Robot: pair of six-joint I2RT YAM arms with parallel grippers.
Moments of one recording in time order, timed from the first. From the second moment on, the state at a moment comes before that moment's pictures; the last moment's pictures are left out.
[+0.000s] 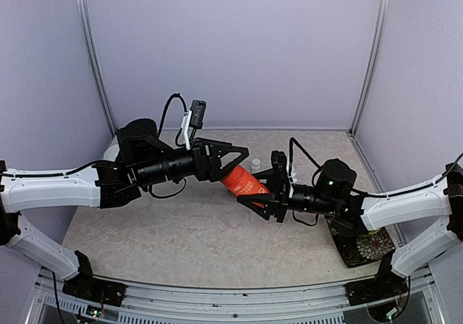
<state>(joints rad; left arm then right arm) -0.99 1.34 0.95 0.41 0.19 -0.50 0.98 1.37 0.59 0.87 -0.41 0.02</state>
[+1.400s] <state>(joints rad) -1.01 1.35 0.91 0.46 0.27 -0.43 0.97 1.31 0.61 0.81 -0.20 0.03</state>
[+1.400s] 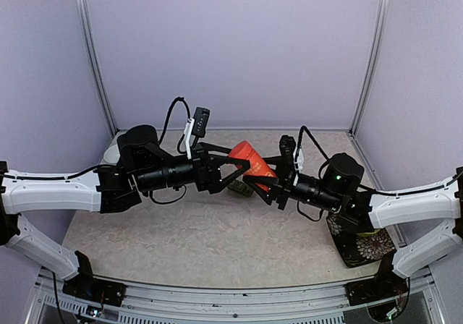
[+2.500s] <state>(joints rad) -1.01 1.37 0.92 0.47 0.31 -0.42 0.99 1.40 0.61 0.87 -0.41 0.04</state>
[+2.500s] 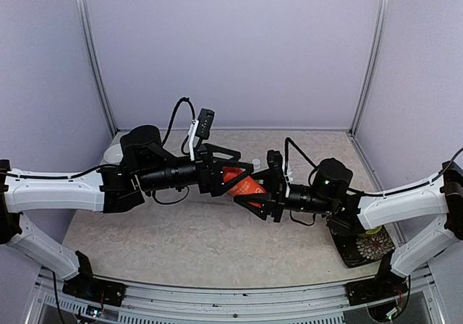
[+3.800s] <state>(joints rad) -1.02 1.33 0.86 0.48 0.23 -0.41 0.99 1.36 0.59 0.87 -0.25 0.05</state>
